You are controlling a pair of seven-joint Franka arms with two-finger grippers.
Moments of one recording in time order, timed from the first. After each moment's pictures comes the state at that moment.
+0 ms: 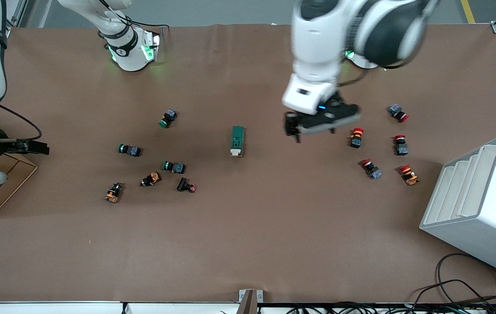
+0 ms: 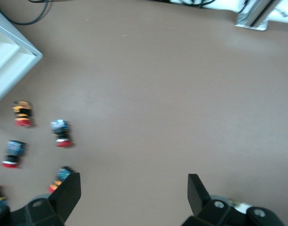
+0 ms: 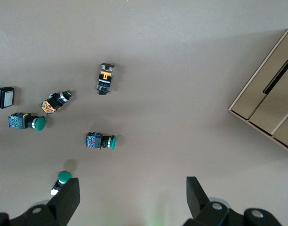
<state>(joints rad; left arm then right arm) -0.06 0.24 -0.62 -1.53 0.37 1.79 -0.94 -0.01 0.30 -0.07 -1.39 -0.04 1.47 -0.03</state>
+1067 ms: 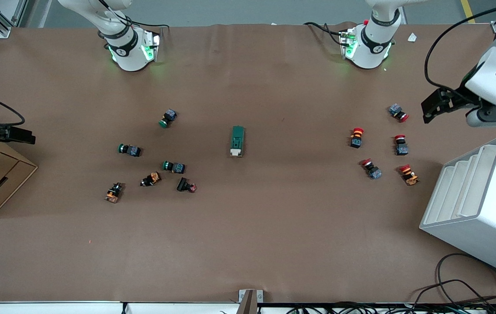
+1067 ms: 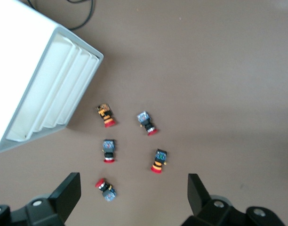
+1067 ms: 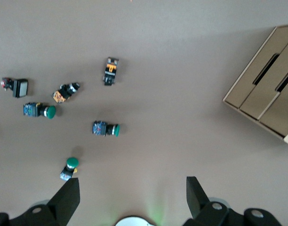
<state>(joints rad) 0.09 0.01 -0.26 -1.52 0.04 1.56 -0.16 -0.02 0.30 -0.06 -1.24 -0.03 1.31 -0.03</state>
